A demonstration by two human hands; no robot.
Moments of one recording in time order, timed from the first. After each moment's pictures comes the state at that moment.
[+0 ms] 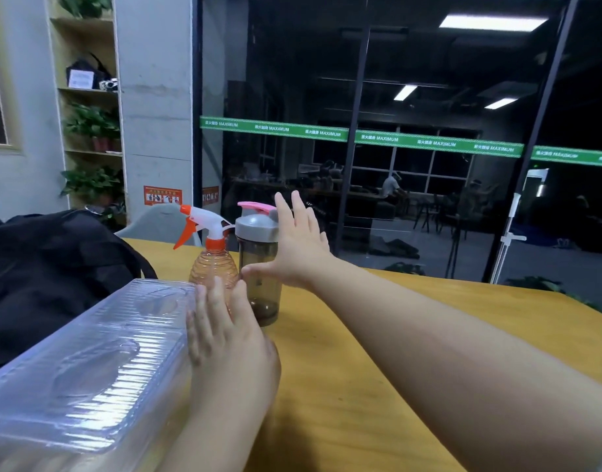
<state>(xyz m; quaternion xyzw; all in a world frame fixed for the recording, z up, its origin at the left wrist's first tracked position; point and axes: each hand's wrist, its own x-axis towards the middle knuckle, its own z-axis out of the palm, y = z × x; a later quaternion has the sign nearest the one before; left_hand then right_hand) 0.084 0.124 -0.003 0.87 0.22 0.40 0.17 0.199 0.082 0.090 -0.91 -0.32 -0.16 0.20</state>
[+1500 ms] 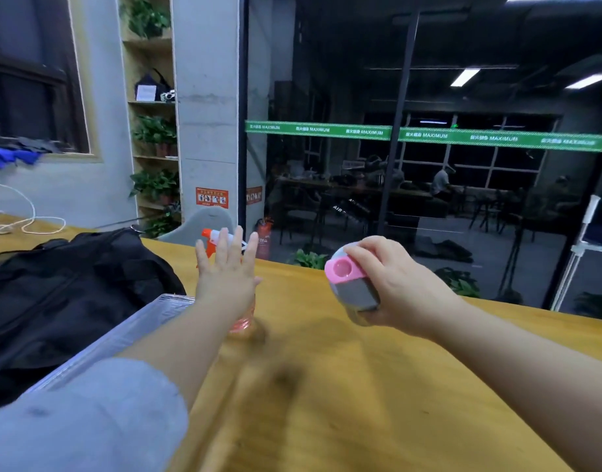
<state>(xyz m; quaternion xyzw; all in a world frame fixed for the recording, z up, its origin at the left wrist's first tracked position) 0.163 0.197 0.067 0.93 0.25 0.24 -0.13 0.221 -0.059 0.113 -0.83 -0.48 -0.28 0.02</state>
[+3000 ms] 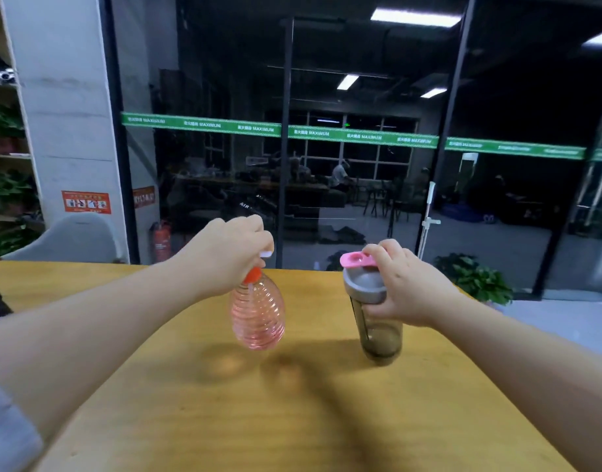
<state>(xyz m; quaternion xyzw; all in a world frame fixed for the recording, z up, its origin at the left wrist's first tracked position) 0.171 0.009 0.147 0.92 -0.19 0.31 -0.13 0.214 -0.275 0.118 -0.94 -0.25 -0.23 0.00</state>
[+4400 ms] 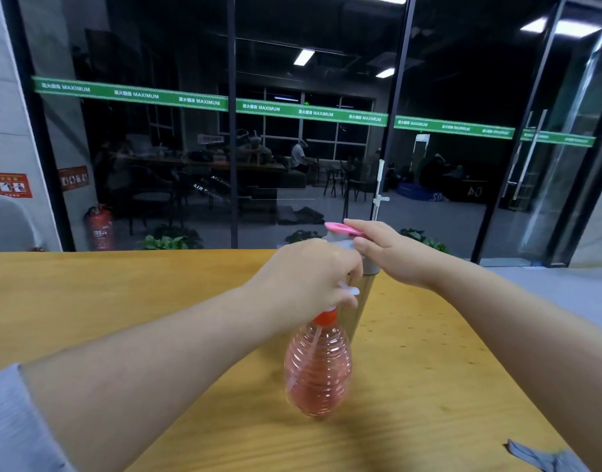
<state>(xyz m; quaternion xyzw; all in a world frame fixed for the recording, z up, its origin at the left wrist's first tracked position) 0.148 -0.193 0.125 0.92 -0.32 0.21 0.09 0.212 -0.370 0.128 -0.94 -0.20 -0.07 0.26</state>
